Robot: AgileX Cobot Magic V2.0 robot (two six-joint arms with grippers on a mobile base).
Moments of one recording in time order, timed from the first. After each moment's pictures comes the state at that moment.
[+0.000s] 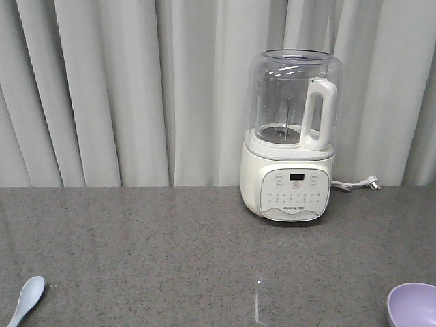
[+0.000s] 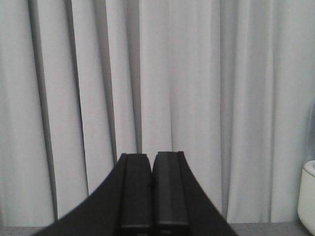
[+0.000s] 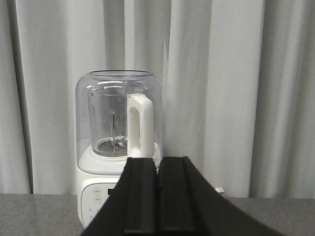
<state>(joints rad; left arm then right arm) -0.02 0.79 -0.82 0.01 -0.07 -0.04 0.01 0.79 -0.83 -0.04 0.05 0.03</state>
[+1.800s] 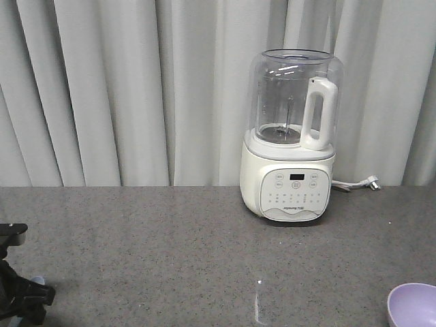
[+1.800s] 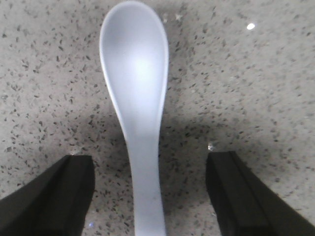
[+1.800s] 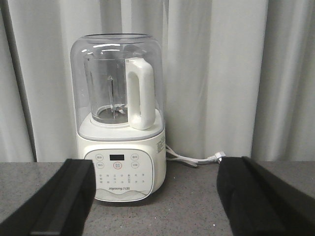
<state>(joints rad) -0.02 1.66 -1.15 -0.08 0.82 0.04 0.01 0.81 -0.83 -0.02 0.15 0.04</state>
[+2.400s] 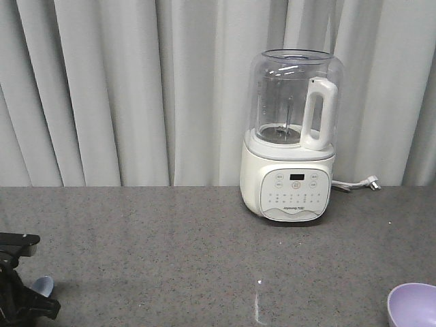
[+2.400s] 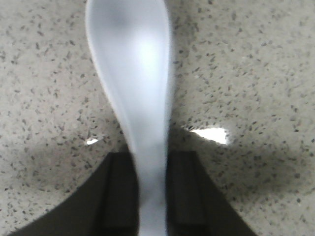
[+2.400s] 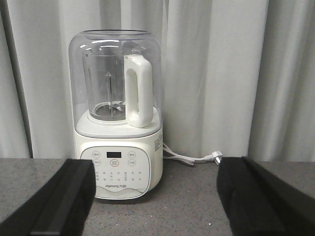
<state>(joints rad) -0.06 1.71 -1.15 -0.01 0.84 0.03 0.01 0.81 -0.83 -0.04 0.16 0.04</state>
